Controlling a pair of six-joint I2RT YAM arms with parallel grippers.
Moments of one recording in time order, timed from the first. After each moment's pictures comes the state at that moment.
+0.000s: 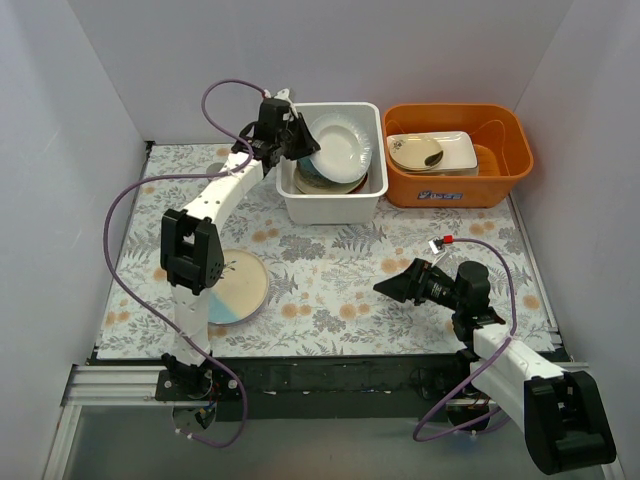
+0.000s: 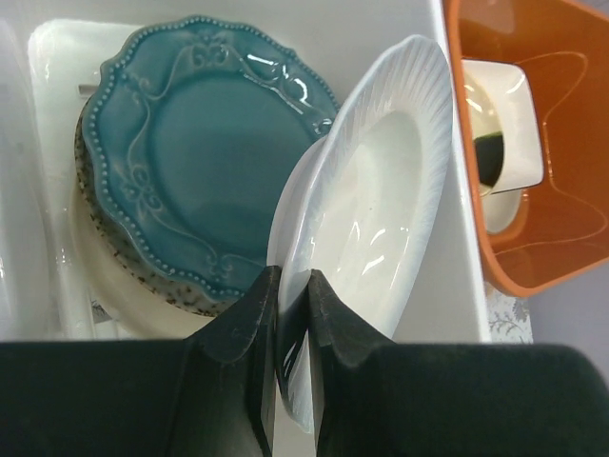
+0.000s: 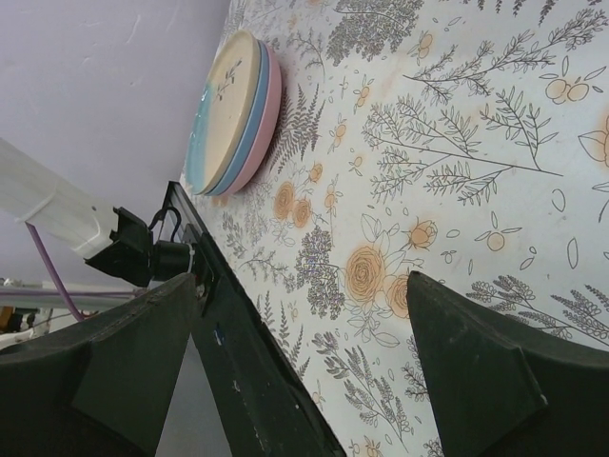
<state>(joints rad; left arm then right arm) -0.41 2.07 1.96 -0.35 0.14 -0.59 0.21 0.88 0.10 0.51 -0.81 0.81</state>
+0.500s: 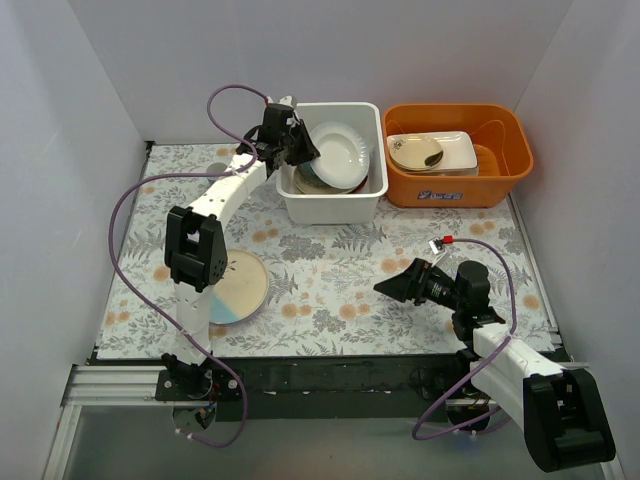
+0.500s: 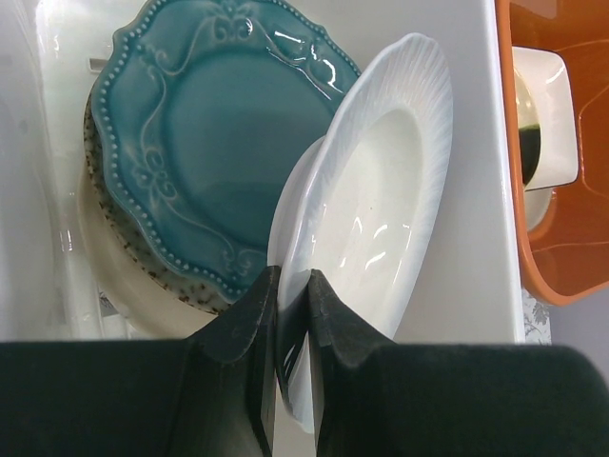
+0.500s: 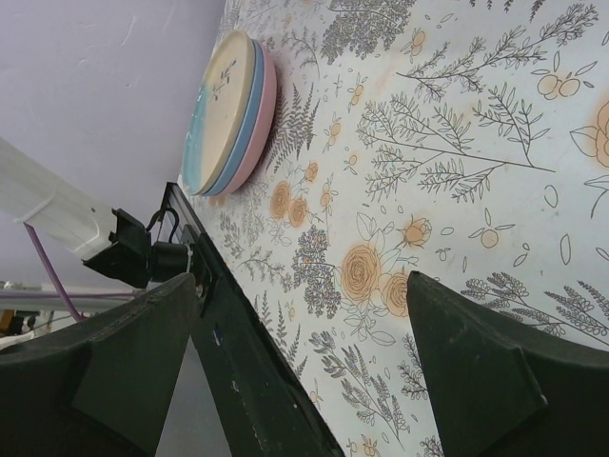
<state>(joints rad) -0.41 2.13 1.96 -0.37 0.12 -0.59 0.20 0.90 0.10 0.51 -0.81 0.80</state>
